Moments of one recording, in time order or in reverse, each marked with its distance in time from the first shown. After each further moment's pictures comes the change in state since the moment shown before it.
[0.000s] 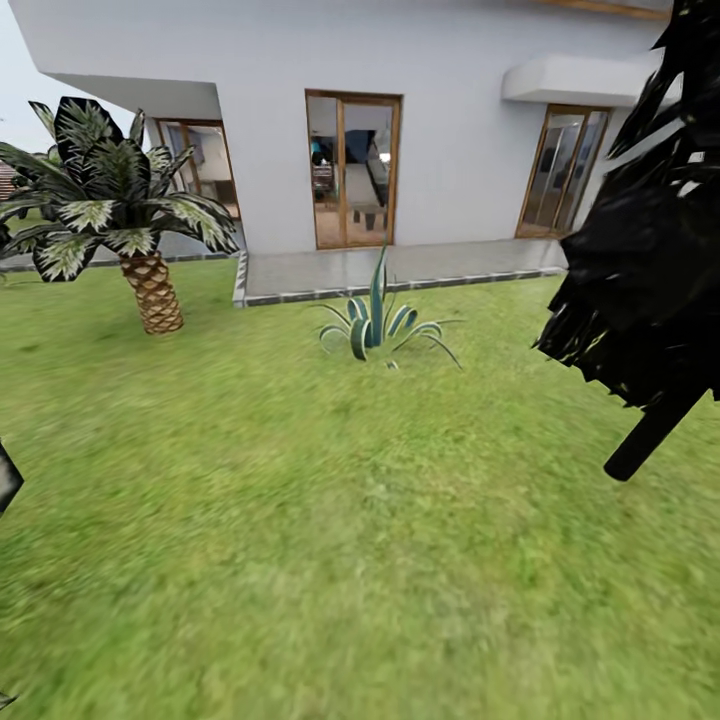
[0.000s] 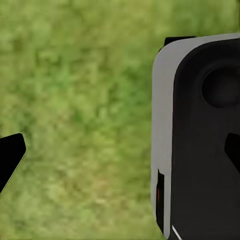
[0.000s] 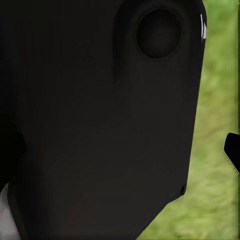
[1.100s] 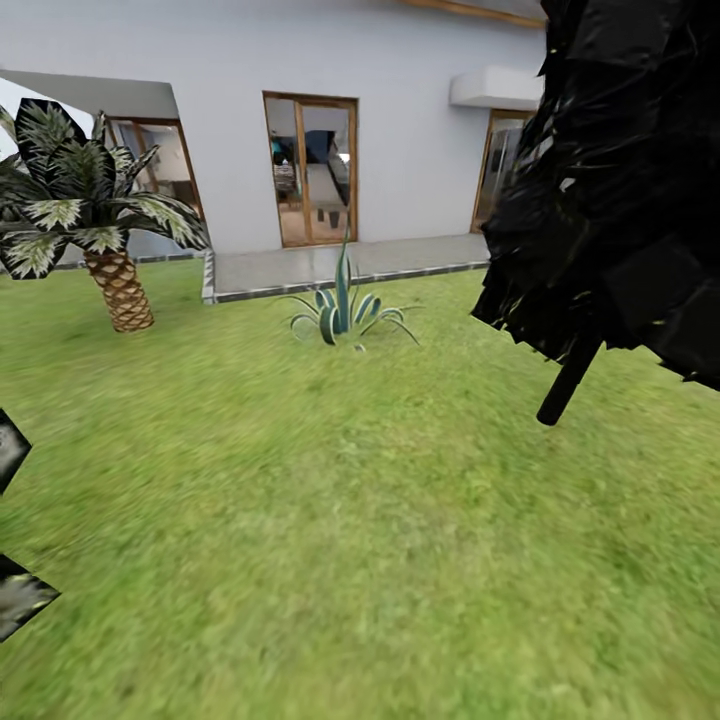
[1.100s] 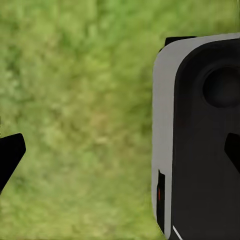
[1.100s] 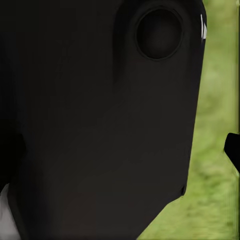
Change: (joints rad) left arm 0.000 0.001 0.000 0.000 0.000 0.000 0.000; right arm 0.000 0.000 0.000 0.000 0.000 0.000 0.000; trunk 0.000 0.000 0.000
